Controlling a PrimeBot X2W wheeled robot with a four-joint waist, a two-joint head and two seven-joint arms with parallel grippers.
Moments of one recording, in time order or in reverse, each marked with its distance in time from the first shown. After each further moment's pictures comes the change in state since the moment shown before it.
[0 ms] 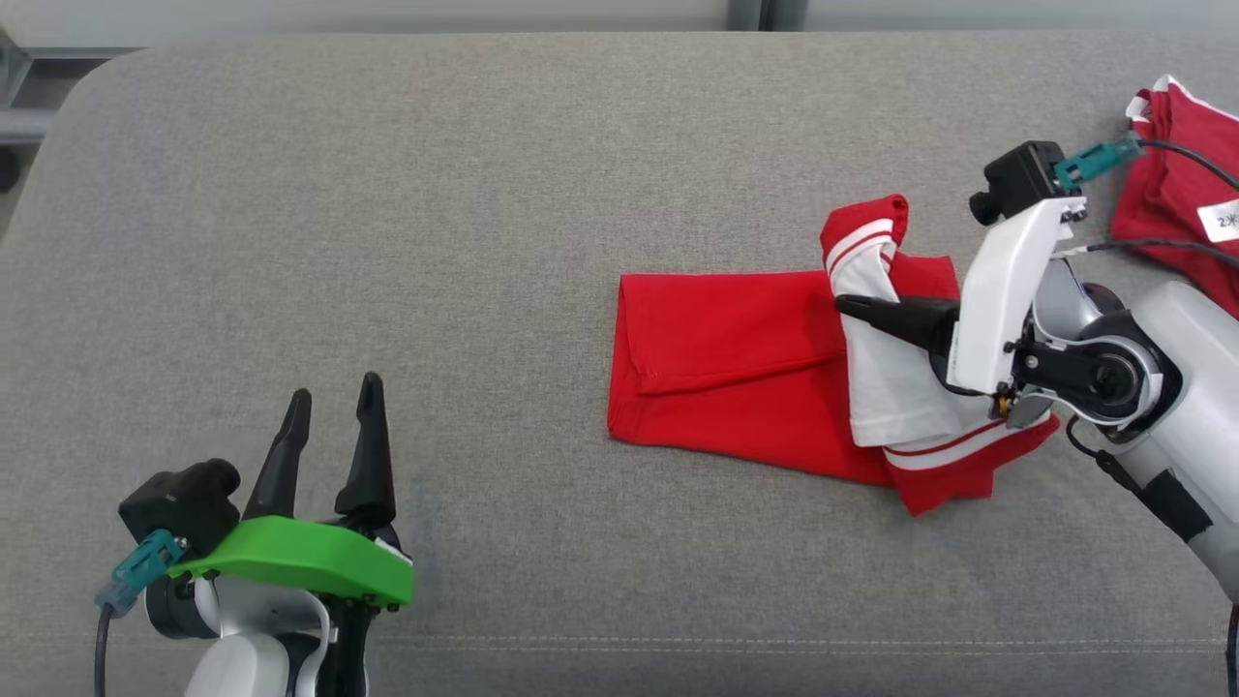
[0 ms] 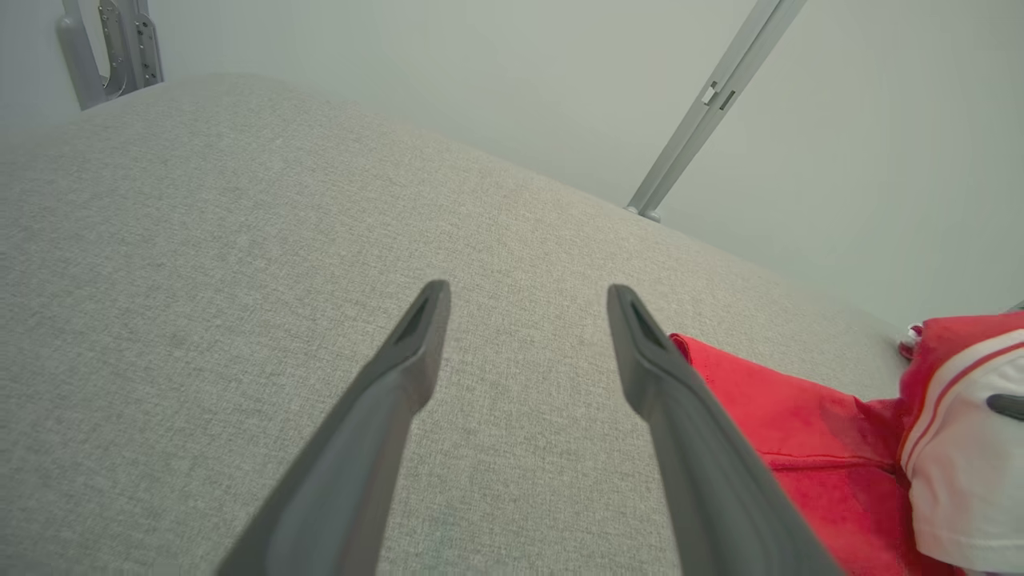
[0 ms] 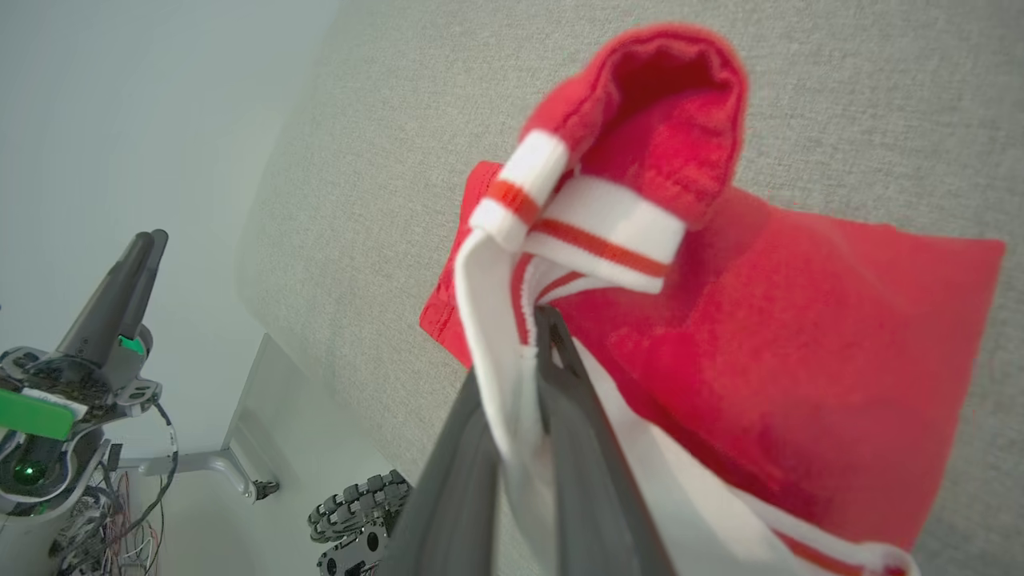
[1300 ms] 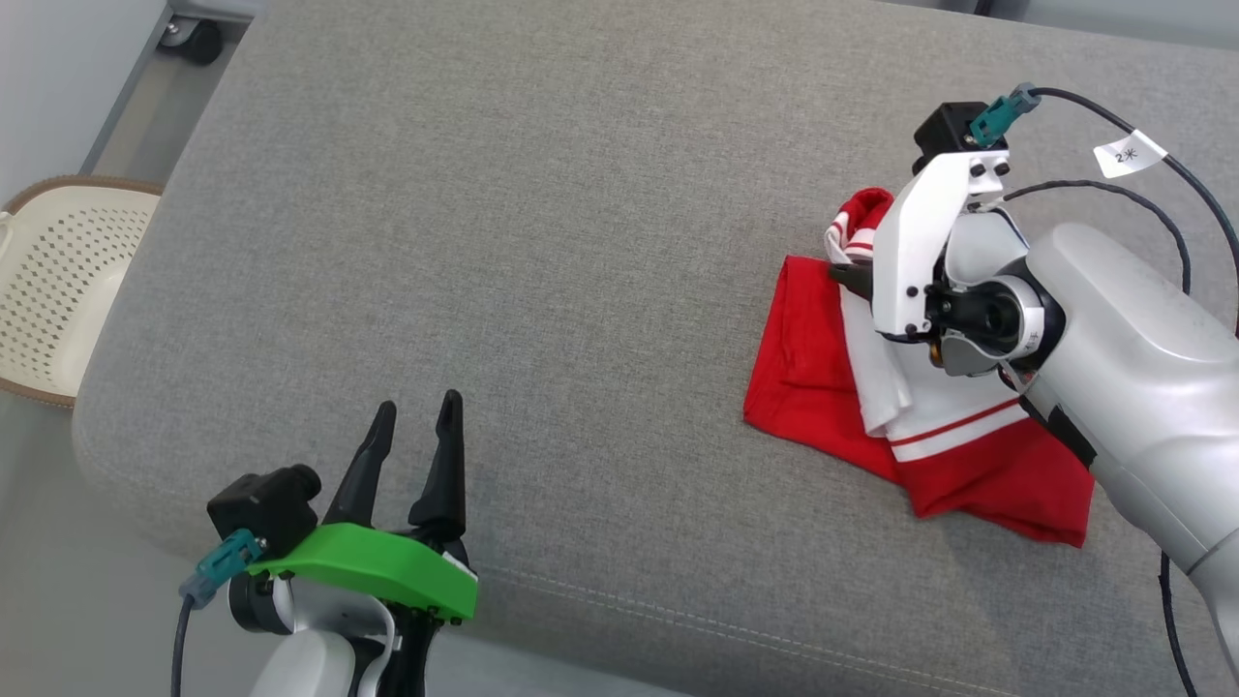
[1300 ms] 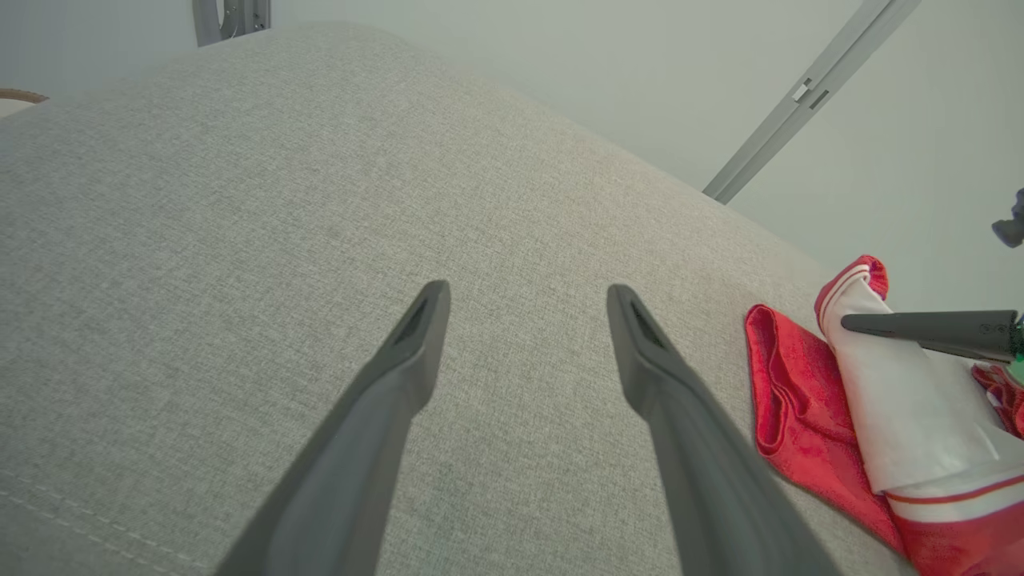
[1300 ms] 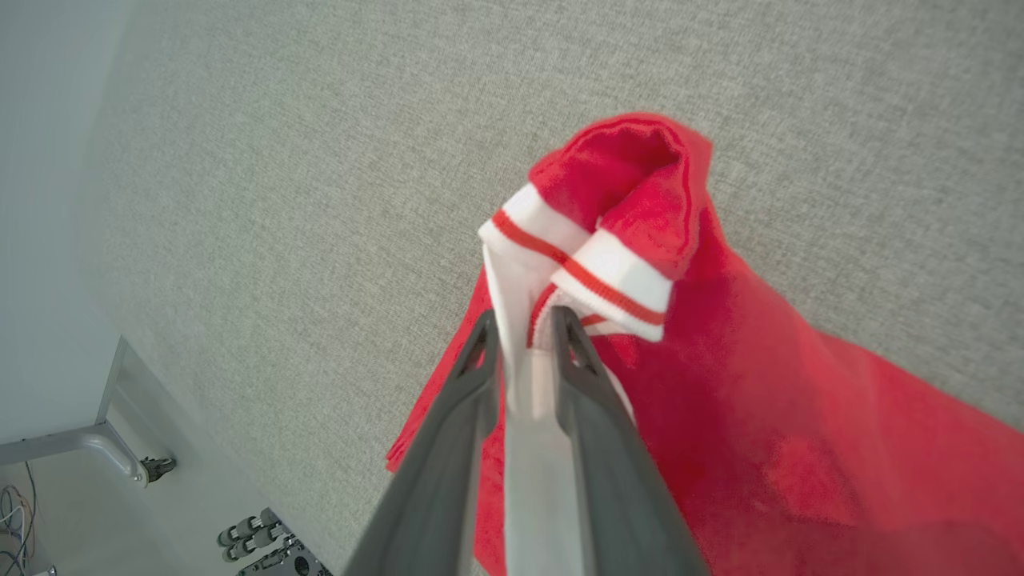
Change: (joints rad) left arm -0.030 -0.017 -0.118 0.099 -0.066 -0.029 -0.063; right arm -0.196 0.179 0.110 0.309 -0.216 -0.185 0.046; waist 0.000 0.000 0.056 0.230
